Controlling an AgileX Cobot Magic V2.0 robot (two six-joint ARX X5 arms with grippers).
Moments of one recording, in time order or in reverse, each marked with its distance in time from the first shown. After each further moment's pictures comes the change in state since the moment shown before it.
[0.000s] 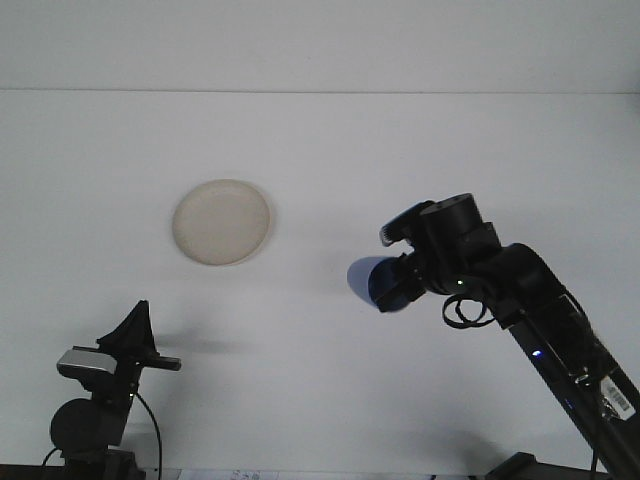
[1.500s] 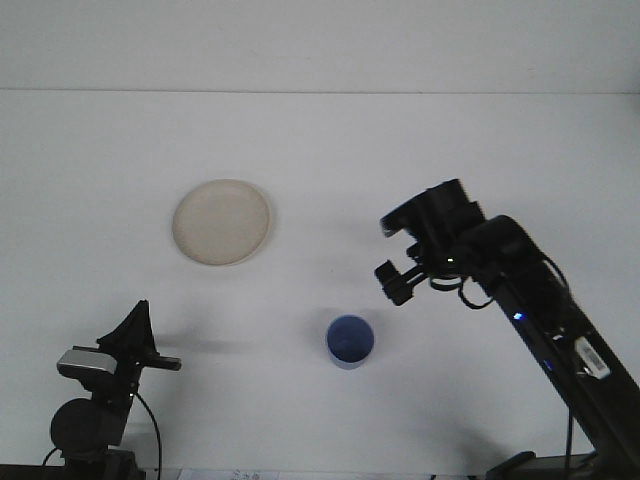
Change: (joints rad) left arm 0.000 0.000 0.000 0.001 0.000 0.000; right arm -0.086 0.102 0.049 -0.052 0.079 -0.060
